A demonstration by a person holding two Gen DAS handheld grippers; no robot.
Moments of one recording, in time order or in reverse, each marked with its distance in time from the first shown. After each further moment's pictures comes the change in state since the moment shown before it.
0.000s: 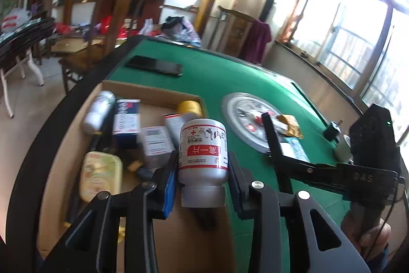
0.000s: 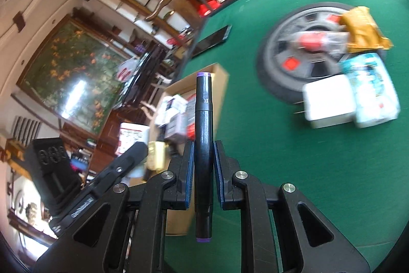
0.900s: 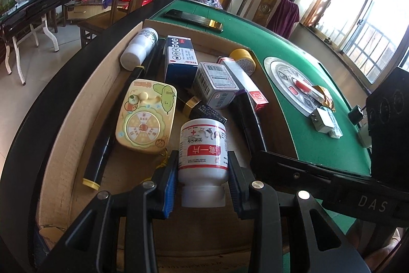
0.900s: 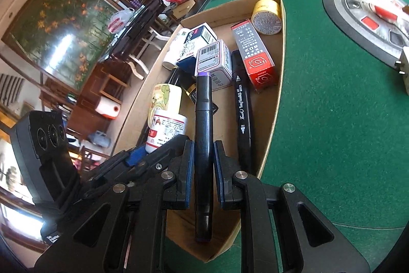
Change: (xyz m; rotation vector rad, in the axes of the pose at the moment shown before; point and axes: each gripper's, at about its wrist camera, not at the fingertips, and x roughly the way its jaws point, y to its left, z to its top) left arm 0.024 0.052 -0.047 -0.074 0.153 0.072; right arm 0.115 0.058 -0.045 -0.131 0.193 -0.135
